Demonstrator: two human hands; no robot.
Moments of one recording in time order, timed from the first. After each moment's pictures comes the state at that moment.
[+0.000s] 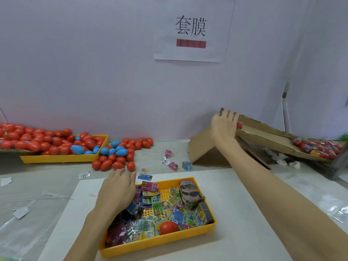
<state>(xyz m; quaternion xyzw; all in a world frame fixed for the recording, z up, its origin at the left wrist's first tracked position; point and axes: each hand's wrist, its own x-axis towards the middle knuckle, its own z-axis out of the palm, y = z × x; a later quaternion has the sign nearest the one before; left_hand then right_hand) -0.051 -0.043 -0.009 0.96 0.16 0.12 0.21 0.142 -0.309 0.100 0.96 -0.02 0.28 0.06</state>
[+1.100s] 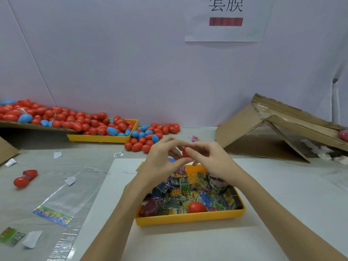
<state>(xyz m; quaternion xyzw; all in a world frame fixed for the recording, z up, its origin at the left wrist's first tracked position) -0.068 -0.067 0.030 0.86 -0.15 0.25 0.42 -0.003 -0.252 0.041 0.77 0.37 -0.05 -0.51</state>
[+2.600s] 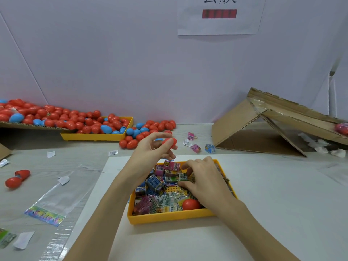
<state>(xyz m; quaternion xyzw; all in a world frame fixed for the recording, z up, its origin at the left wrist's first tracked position) -0.064 -0.063 0.033 0.70 0.01 0.13 0.70 -0.050 -0.247 0.006 0.94 0.27 0.06 -0.20</state>
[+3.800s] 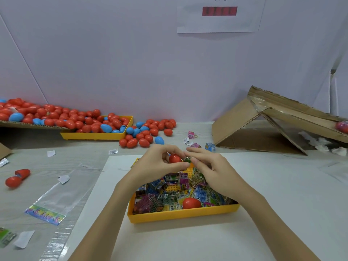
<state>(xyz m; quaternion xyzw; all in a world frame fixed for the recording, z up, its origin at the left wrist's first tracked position) -0.067 -0.063 0.023 0.88 -0.11 0.08 0.46 -0.030 -0.275 0.021 0.84 0.33 -0.03 -0.42</state>
